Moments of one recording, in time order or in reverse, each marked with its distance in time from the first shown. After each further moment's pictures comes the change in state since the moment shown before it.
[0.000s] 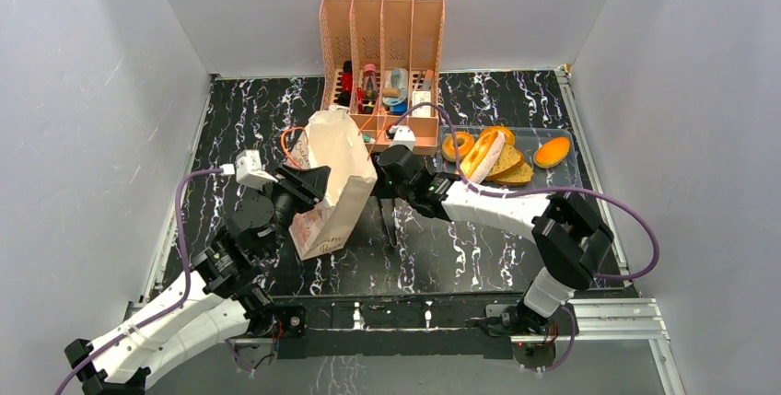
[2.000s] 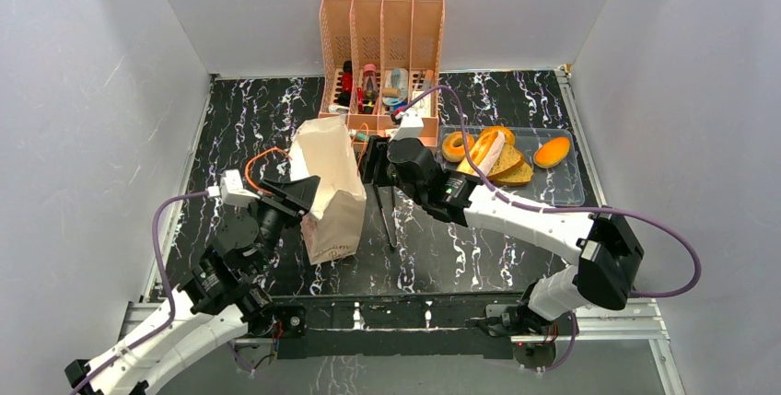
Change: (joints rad) left arm 0.000 -0.184 -0.096 -0.068 -0.001 -0.173; right arm 0.068 -0.175 0.062 -0.010 0.116 -0.085
